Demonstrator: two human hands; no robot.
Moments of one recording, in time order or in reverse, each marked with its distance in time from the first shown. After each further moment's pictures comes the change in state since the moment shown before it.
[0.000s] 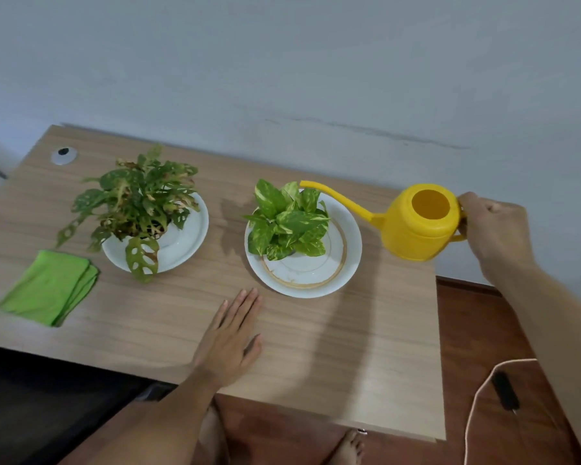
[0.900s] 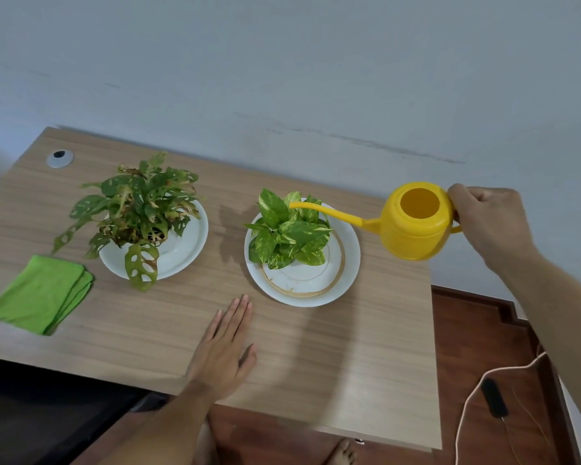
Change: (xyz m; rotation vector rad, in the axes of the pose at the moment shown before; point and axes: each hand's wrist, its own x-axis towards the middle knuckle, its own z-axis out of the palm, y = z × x) left_hand -0.007 -0.007 0.007 -0.014 0.015 -0.044; right_hand -0.002 -0.055 0.003 -0.173 -0.078 -0.162
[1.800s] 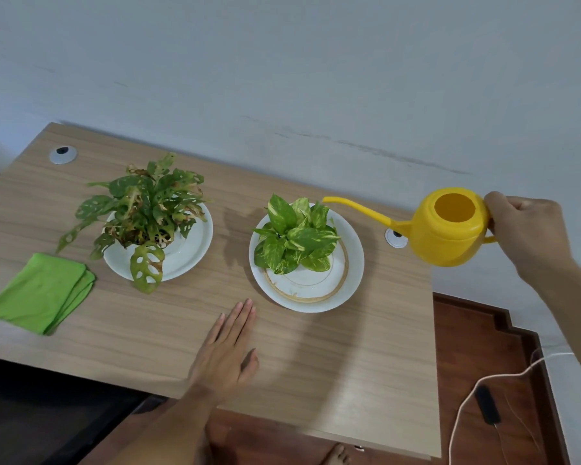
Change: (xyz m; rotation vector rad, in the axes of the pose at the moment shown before) left_hand 0.001 -0.001 0.000 -0.018 0.003 -0.006; right_hand 0.005 -0.005 -0.026 -0.043 0.079 0.071
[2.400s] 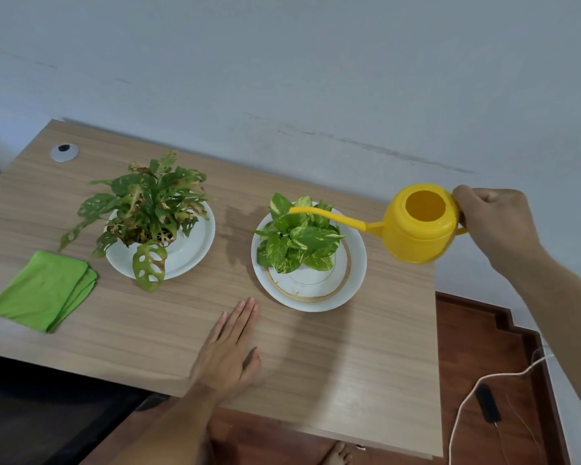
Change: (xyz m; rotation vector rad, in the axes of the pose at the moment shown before) left_hand 0.000 0.000 -0.002 -0.012 -0.013 -0.003; right_hand -0.004 -0.023 0.035 0.020 -0.103 -0.059
